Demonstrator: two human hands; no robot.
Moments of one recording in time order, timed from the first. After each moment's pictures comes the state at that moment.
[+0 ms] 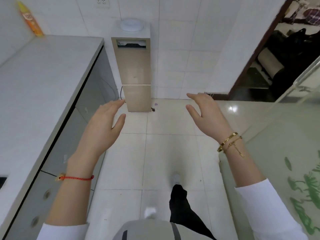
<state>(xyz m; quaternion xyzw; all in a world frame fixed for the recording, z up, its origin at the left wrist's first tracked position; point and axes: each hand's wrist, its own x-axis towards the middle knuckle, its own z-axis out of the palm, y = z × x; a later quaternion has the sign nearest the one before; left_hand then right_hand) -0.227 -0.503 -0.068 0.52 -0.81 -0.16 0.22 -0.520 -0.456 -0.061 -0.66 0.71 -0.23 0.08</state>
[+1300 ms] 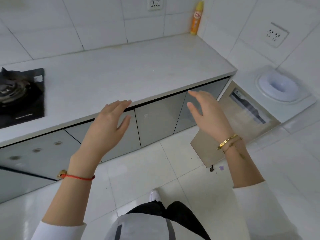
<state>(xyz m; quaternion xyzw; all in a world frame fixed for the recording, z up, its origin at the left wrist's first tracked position) -0.294 -0.778 -0.075 0.86 -0.42 -0.06 0.27 -0.452 -1.013 -0.064 -0.94 0.26 -0.14 0.19</state>
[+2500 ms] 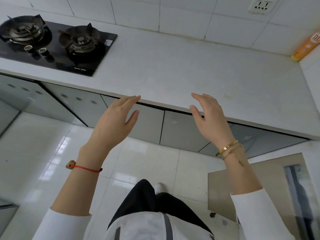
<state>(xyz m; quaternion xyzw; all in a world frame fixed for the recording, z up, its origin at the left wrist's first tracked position) -0.283 -0.857 -0.102 0.95 -0.16 0.03 0.26 -0.295 -1.124 -0.104 -0.96 -0.01 -0.04 0.27</state>
